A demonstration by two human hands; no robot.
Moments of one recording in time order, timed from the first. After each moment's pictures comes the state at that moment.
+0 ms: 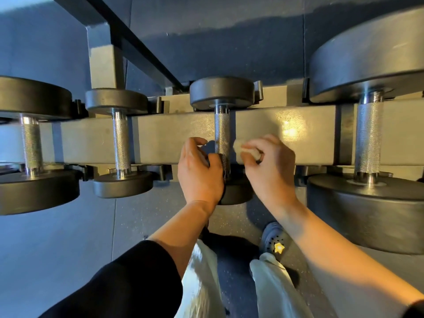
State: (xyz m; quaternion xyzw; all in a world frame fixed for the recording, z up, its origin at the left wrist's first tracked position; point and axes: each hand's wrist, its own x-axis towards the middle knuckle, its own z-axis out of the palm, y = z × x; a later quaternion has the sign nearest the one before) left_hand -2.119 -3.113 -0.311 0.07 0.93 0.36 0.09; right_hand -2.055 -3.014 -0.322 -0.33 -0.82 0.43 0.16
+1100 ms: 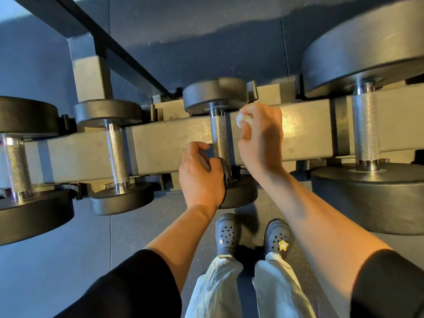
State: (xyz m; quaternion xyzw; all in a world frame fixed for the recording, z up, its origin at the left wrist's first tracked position) left_hand -2.130 -3.125 -0.316 0.11 0.91 0.38 0.13; right_hand -2.106 -3.011 -0.343 -0.34 -0.83 0.32 0.30
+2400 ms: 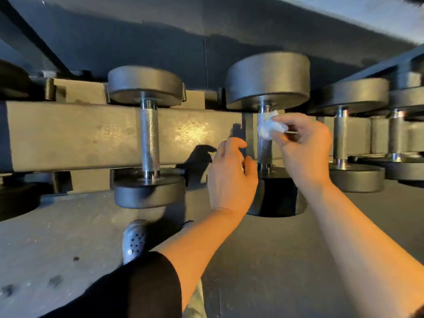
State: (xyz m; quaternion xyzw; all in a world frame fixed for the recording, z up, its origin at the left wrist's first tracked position) left_hand -2.031 -3.025 -0.286 0.22 0.78 0.54 0.25; right_hand -1.982 -2.907 -0.248 -0.42 -0.85 0.28 0.19
